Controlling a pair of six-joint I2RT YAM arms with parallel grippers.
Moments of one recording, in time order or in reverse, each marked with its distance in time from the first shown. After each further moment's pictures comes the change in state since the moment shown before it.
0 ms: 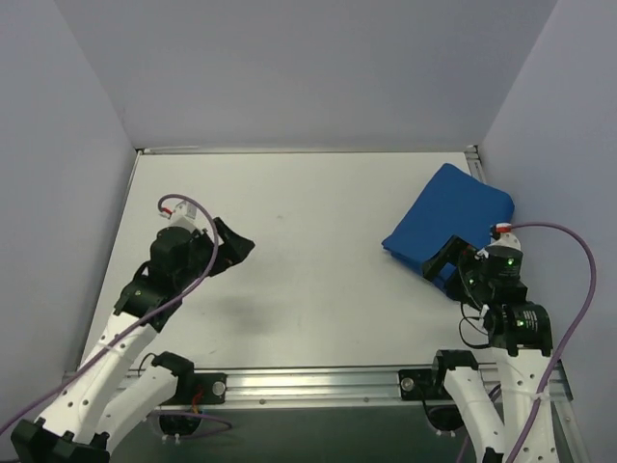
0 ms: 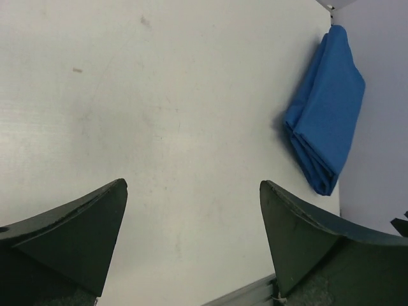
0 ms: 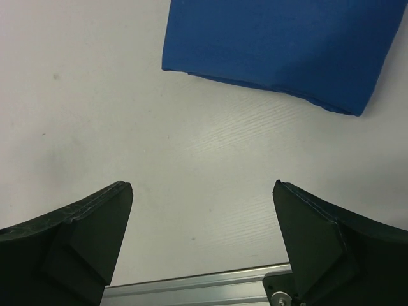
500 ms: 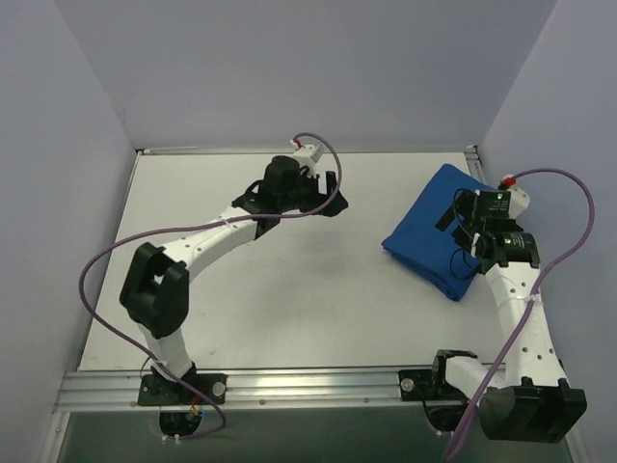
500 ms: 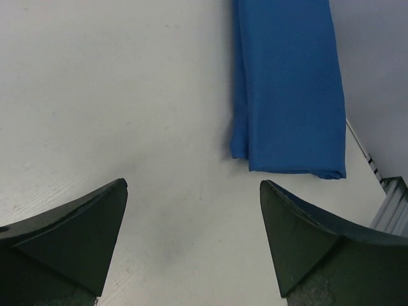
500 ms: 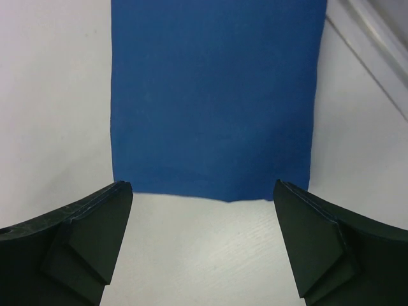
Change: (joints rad) left arm -0.257 0.991 0.650 0.382 0.150 0.341; right arm -0.031 0.449 0.172 0.176 0.290 0.006
